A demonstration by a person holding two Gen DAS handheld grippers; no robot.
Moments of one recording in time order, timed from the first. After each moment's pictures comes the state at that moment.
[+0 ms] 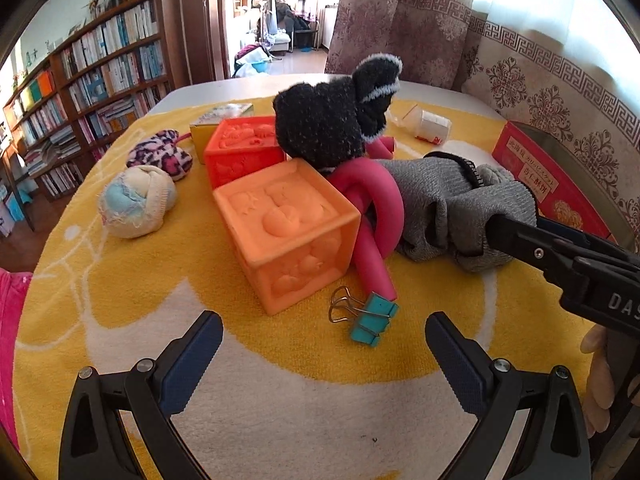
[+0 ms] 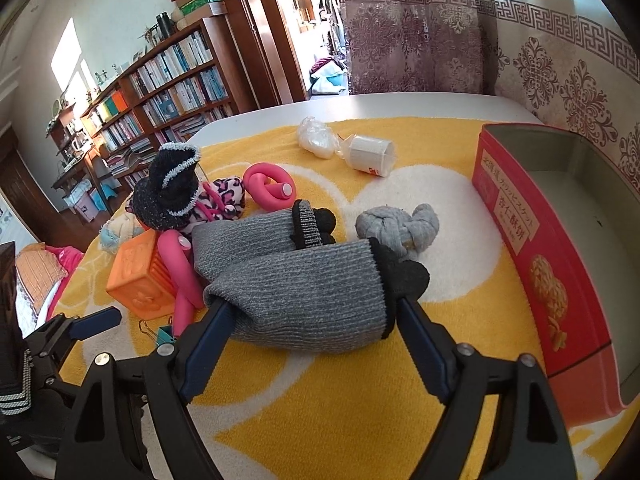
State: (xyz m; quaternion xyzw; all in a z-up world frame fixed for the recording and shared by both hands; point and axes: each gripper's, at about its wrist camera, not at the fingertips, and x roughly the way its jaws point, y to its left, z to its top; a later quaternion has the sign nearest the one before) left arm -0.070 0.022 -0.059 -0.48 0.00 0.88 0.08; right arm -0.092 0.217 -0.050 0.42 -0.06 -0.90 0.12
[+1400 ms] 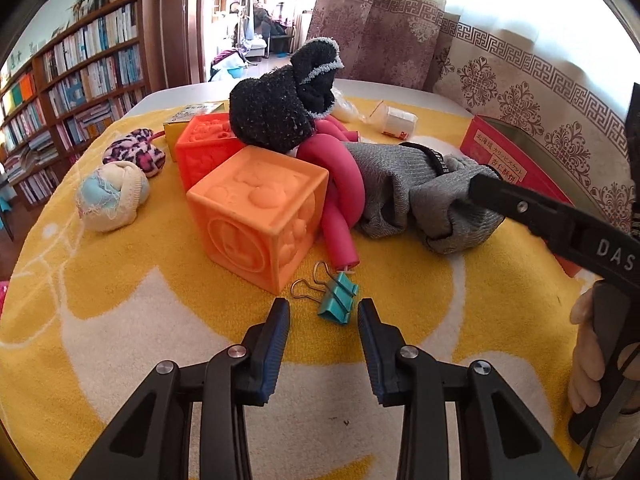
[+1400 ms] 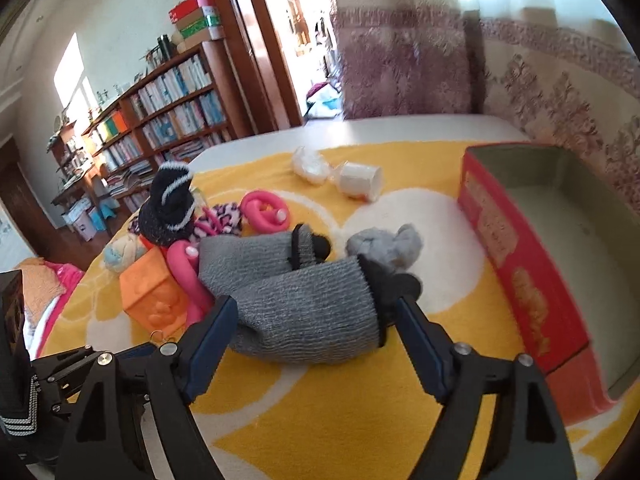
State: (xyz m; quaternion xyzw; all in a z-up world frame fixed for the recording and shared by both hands) left arm -0.052 0.030 -0.060 -0.46 -0.01 0.88 0.12; right arm -0.089 0.222 -0.045 0.39 -0.07 -0.91 0.12
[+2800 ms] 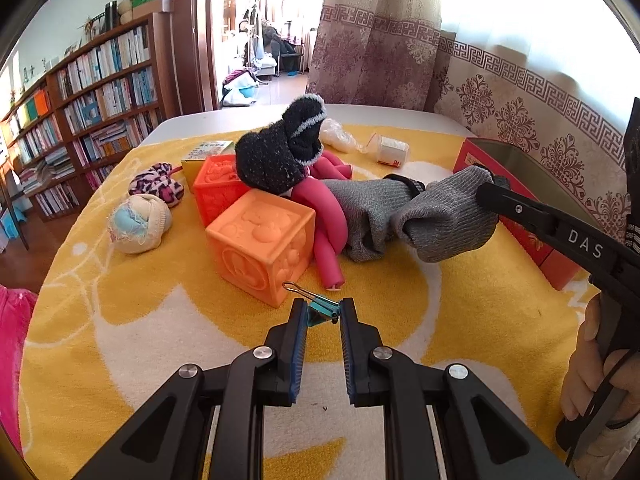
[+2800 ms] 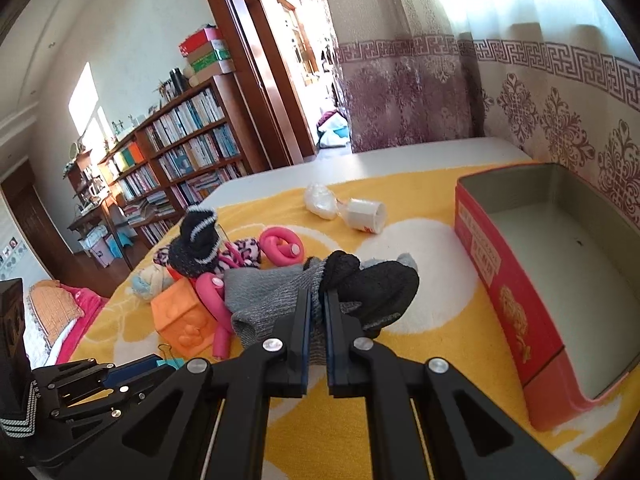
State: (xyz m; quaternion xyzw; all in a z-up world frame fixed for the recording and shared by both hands) left arm -0.033 0.032 -0.034 -0.42 0.00 0.90 0.10; right arm -0.064 0.240 -0.016 0.32 -0.11 -0.93 0.14
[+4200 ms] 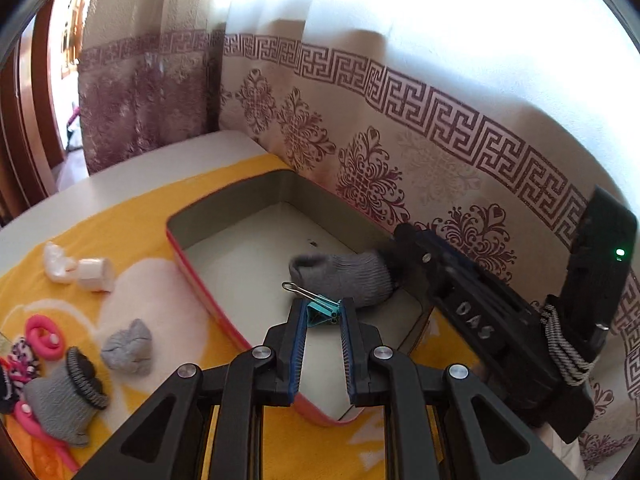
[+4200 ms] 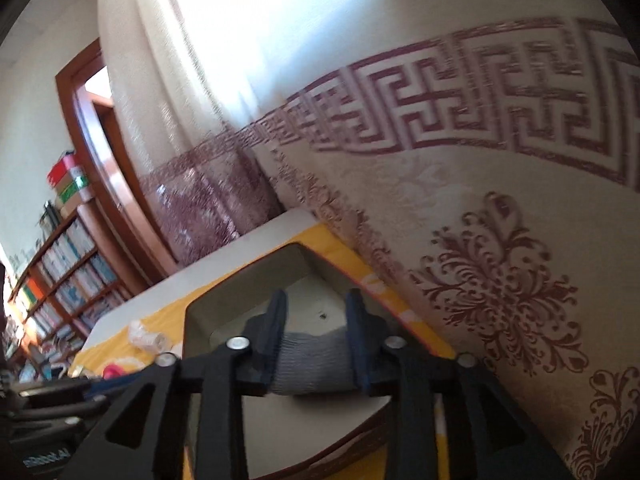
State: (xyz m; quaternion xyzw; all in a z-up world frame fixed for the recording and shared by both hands) left arm -0.102 0.293 0.021 -0.42 0.03 0.83 0.37; right arm -0.029 0.458 0.003 0.21 -0.22 -0.94 -0.14
